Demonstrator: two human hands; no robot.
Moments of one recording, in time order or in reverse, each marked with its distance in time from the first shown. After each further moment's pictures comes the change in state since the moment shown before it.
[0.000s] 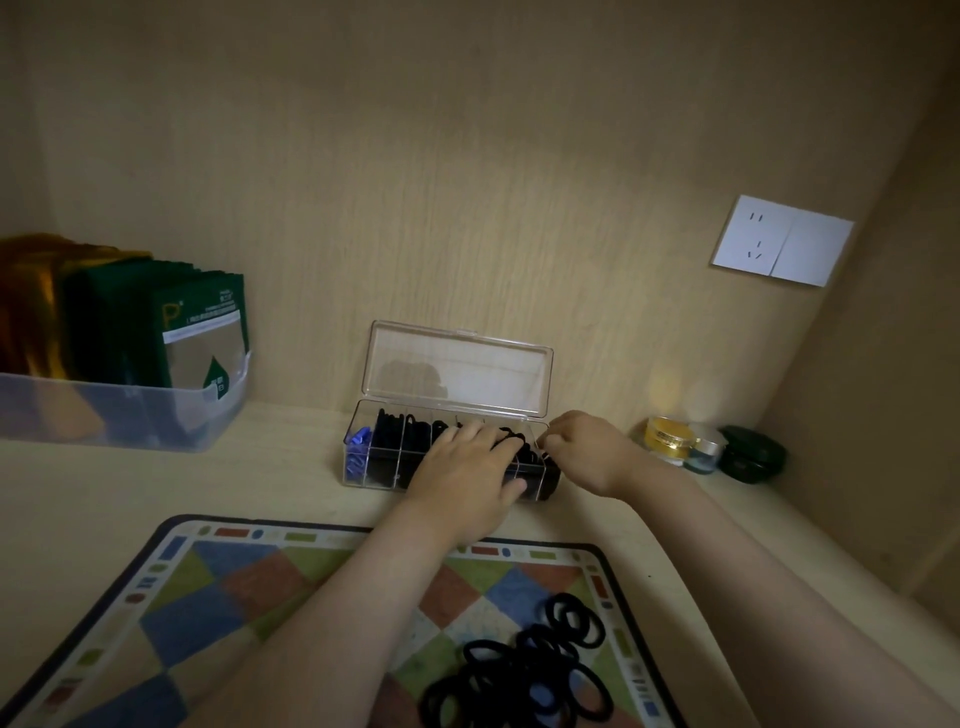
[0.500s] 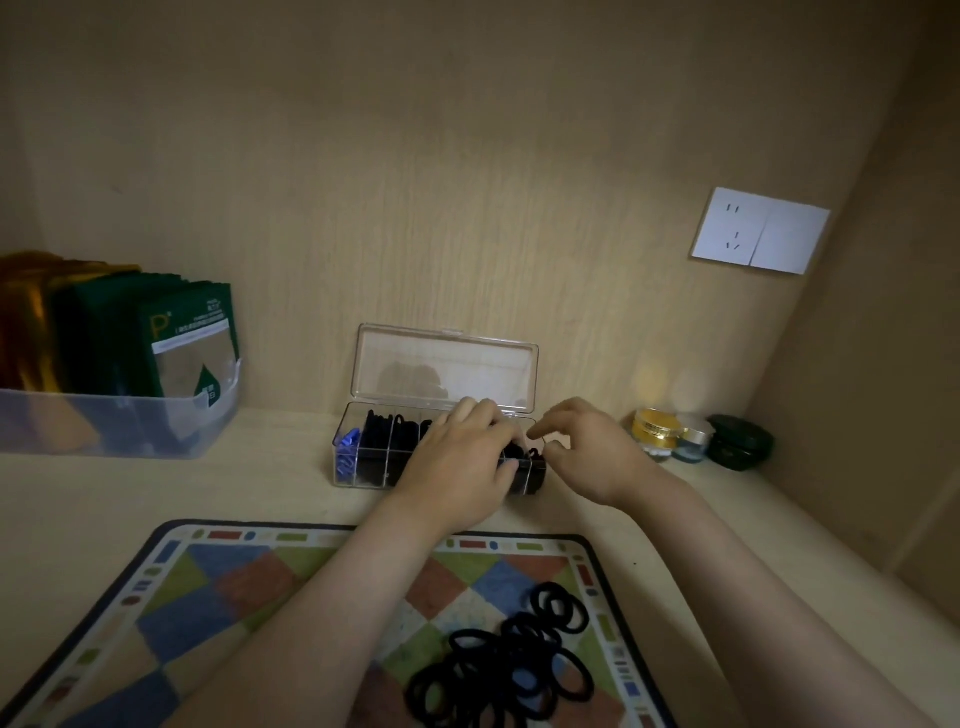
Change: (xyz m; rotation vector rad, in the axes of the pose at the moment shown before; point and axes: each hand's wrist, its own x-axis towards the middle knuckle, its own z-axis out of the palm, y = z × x) left_hand -0.002 0.013 -0.023 -0.118 0.159 0.070; right_hand -0.028 0.006 -0.001 0.062 0.206 -0.117
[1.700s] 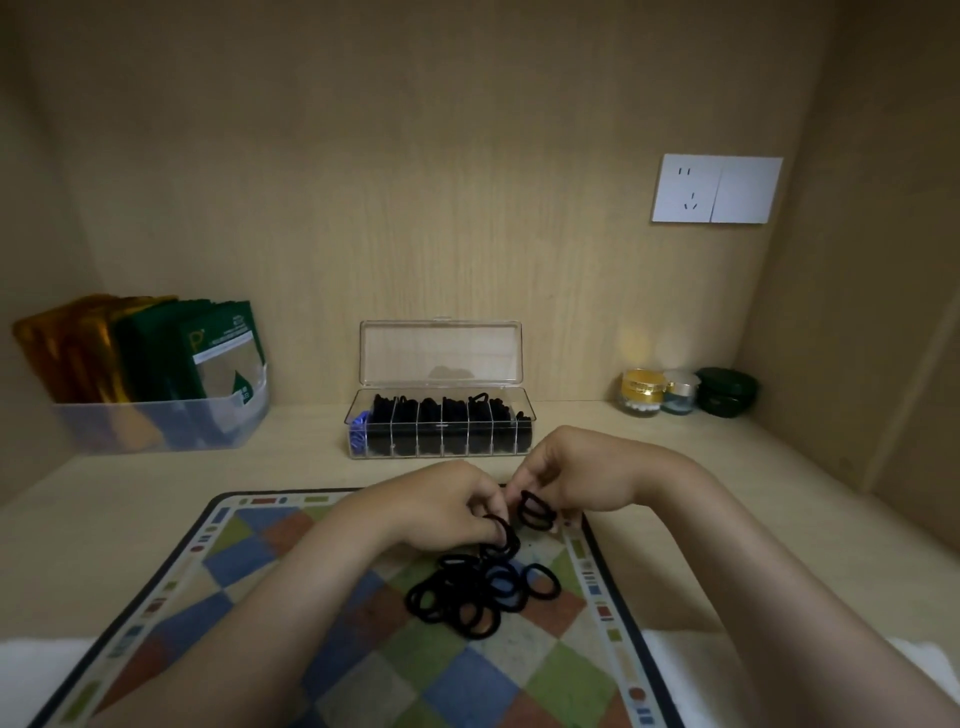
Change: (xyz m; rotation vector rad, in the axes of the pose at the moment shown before) left_hand -0.056 0.052 -0.051 -0.382 -0.669 -0.253; right_hand -0.079 -0.018 -0.028 0.396 -0.601 -0.084
